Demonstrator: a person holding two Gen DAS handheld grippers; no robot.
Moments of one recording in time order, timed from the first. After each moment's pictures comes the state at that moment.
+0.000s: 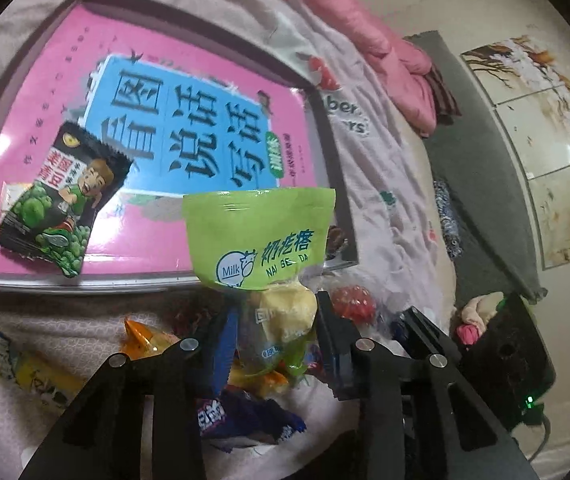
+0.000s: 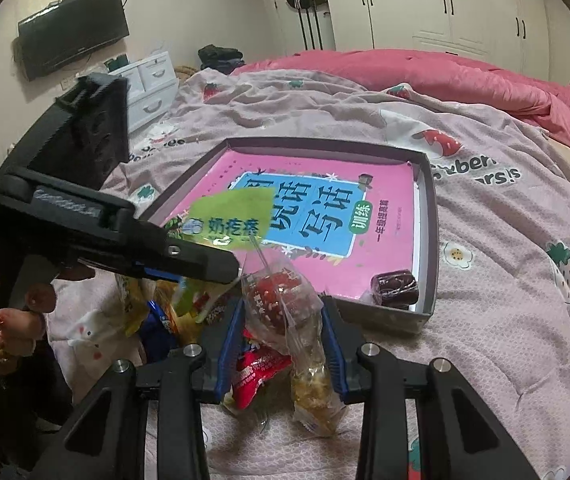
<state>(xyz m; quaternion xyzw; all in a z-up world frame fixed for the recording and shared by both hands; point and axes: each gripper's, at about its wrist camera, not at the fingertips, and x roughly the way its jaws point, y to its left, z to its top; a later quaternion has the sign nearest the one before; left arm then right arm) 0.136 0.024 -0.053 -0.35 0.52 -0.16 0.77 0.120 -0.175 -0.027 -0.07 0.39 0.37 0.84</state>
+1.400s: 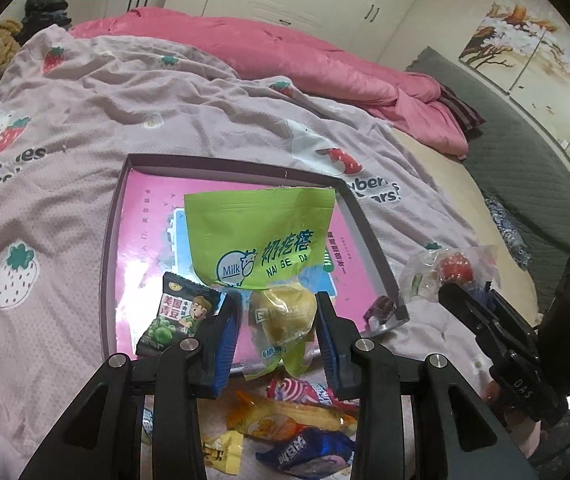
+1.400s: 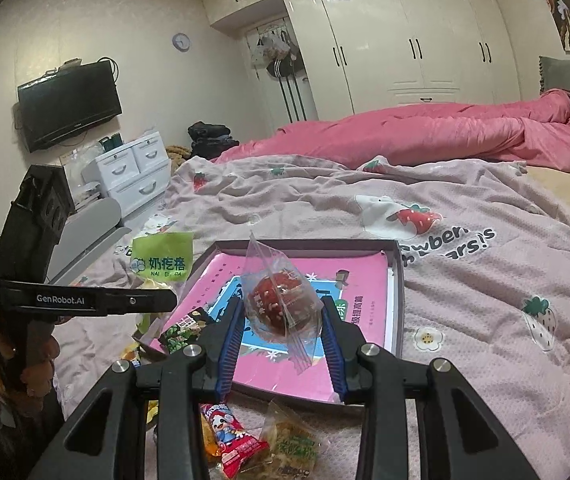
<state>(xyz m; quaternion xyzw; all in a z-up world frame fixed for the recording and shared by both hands) 0.126 0.045 0.012 -0.19 0.42 -0.05 0.89 0.146 -0.195 0.023 0.02 0.30 0.36 0.89</state>
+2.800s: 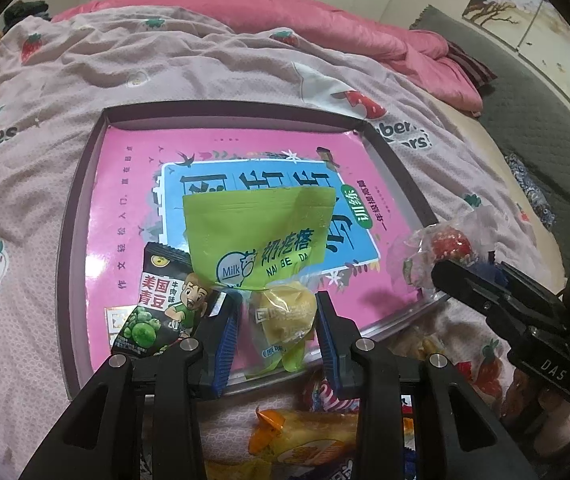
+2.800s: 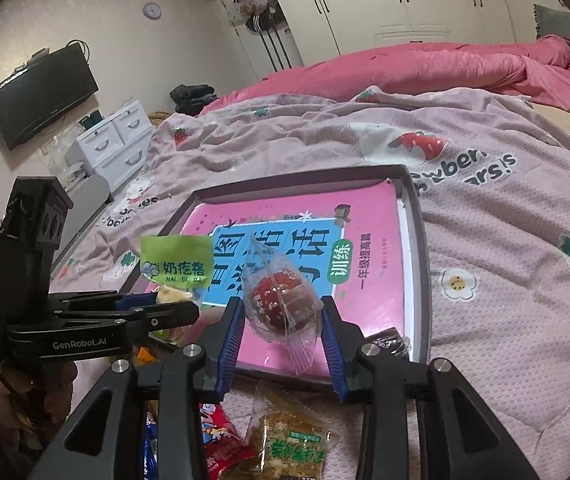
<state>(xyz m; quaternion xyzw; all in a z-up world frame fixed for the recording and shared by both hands) 0.150 0.027 -0.046 -0.14 0.47 -0.04 0.87 0.173 -0.173 -0.033 0.03 0.40 0.35 0.85</state>
